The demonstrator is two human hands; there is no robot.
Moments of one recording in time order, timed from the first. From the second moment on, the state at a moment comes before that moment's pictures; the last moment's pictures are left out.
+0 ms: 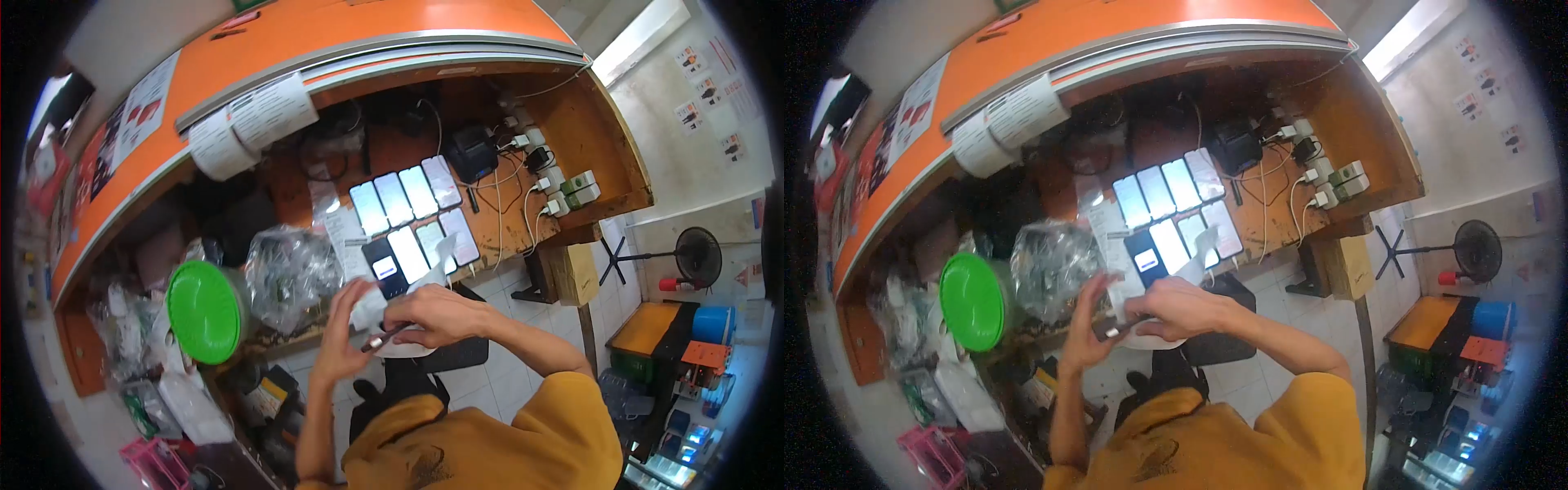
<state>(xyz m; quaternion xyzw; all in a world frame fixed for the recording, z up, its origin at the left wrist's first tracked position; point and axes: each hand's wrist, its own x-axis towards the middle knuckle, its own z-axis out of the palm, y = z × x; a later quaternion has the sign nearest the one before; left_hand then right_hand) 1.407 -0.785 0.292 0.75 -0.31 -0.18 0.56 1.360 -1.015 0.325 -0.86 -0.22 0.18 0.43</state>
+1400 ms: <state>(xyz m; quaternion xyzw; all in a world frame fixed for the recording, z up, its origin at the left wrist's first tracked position) 1.246 -0.464 0.316 0.80 -0.22 -0.12 0.54 1.282 -0.832 0.458 -0.97 -0.20 0.12 0.12</state>
